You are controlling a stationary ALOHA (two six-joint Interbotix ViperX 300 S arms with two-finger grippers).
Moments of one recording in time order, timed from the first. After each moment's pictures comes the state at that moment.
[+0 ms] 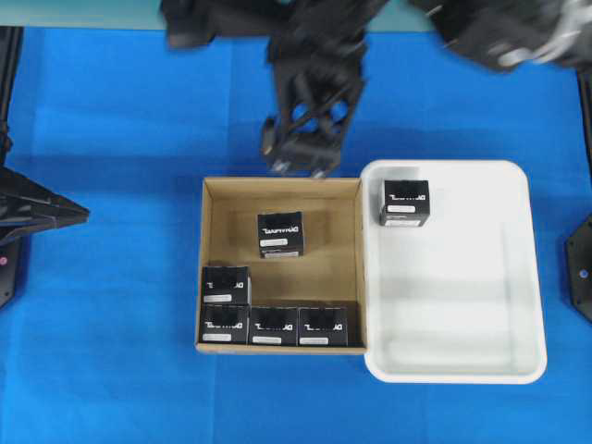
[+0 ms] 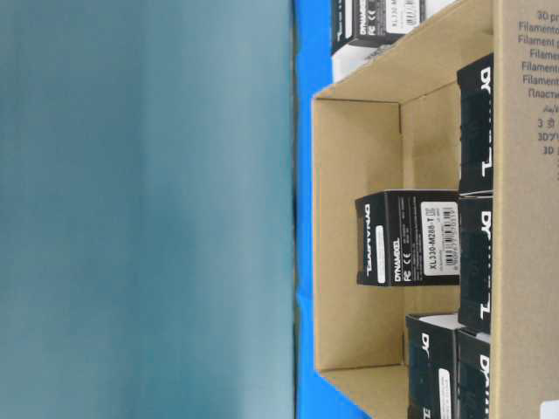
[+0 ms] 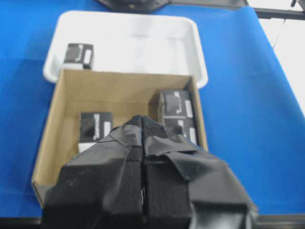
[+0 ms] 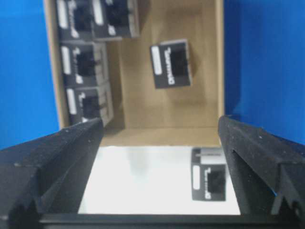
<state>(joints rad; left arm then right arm) -0.03 -1.08 1.03 0.02 0.25 -0.08 -0.21 0.31 -0.60 0.22 1.58 -0.12</state>
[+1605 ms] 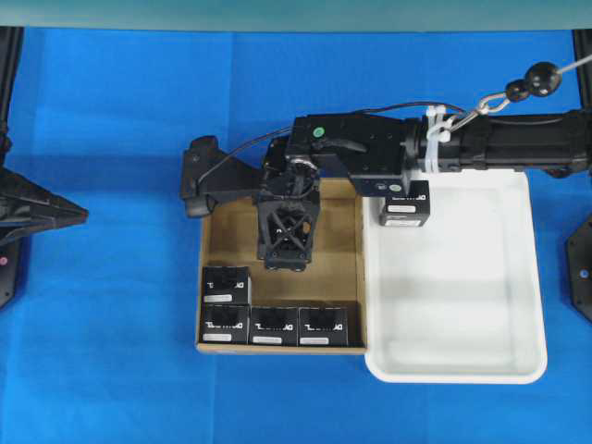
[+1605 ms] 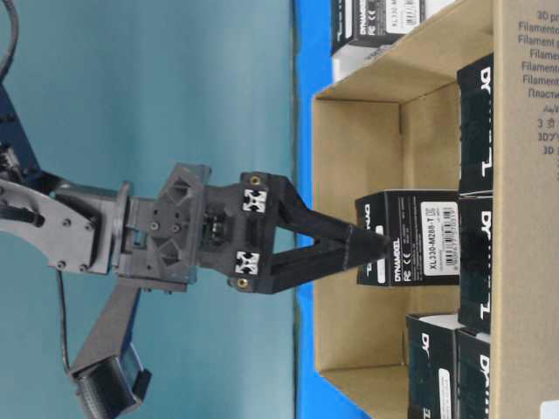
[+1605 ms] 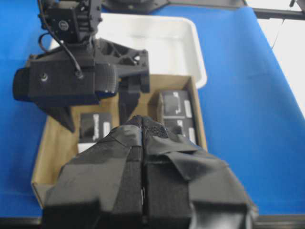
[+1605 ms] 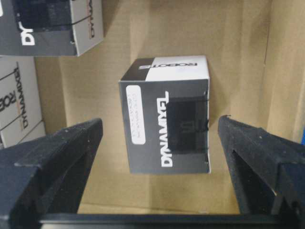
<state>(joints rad) -0.03 -1.09 1.03 0.02 0.26 -0.08 -0.14 0.43 -0.06 0.19 1.02 -0.24</state>
